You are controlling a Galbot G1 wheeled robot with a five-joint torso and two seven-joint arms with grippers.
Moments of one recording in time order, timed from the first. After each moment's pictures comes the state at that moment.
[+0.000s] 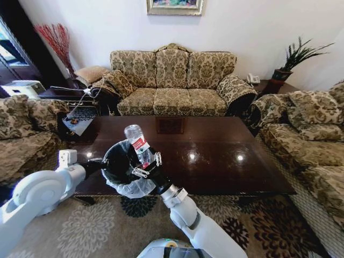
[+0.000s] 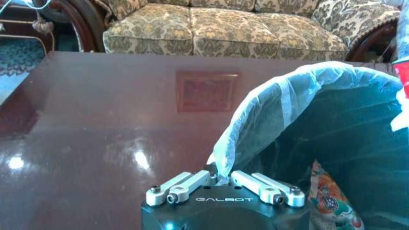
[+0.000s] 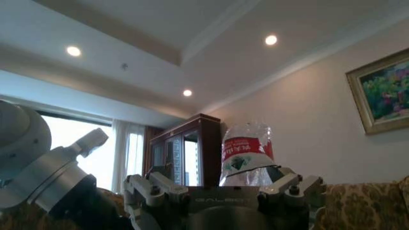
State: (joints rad) left arm 1.71 -0.55 -1.08 -2.32 -1.44 0.68 -0.40; right arm -1.06 1.32 -0.28 1.94 0.15 0.35 -0.02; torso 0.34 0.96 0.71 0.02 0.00
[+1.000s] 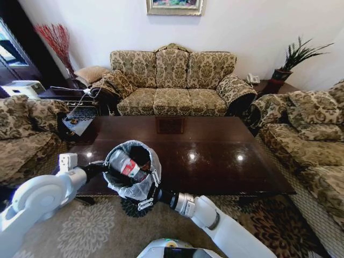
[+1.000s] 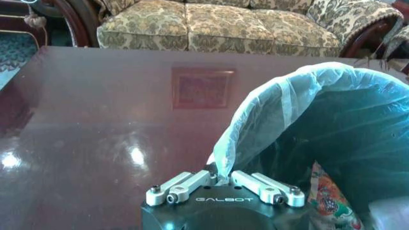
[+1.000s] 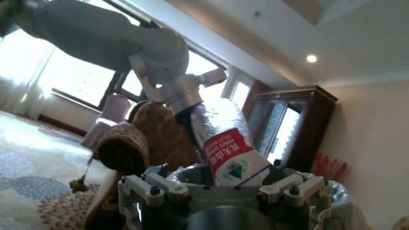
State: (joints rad) left arm 1.72 -0.57 -1.08 -2.35 -1.43 0.68 -0.39; right arm -1.03 1.08 -0.22 2.03 0.00 0.27 -0.40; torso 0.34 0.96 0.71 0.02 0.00
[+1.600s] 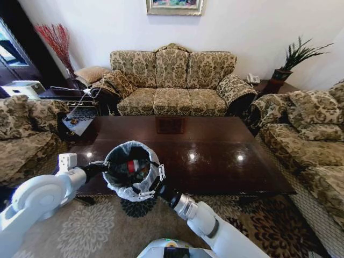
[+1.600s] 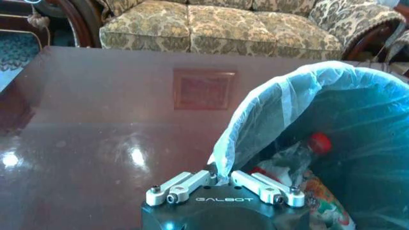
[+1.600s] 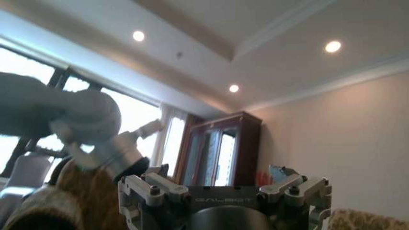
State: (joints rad) left arm 1.73 -0.57 -1.09 -2.34 -1.43 0.68 -0.39; right arm -1.09 1.13 -0.28 2.07 0.08 0.38 -0.09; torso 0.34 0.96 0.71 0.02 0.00
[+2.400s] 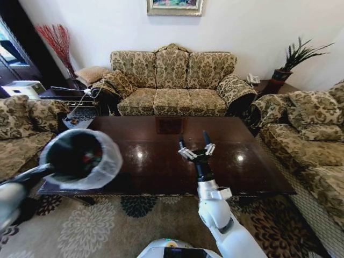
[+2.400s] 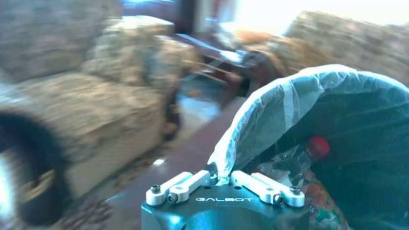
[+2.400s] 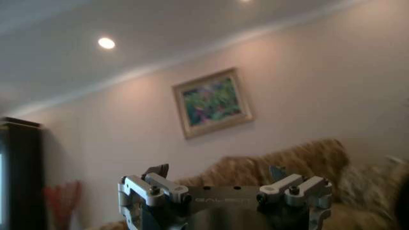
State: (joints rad) left arm 1.89 -1.13 -1.67 -2.32 -1.40 0.67 -0.43; right arm -1.25 1.27 0.07 2.16 0.27 0.21 0.45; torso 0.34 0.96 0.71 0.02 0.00
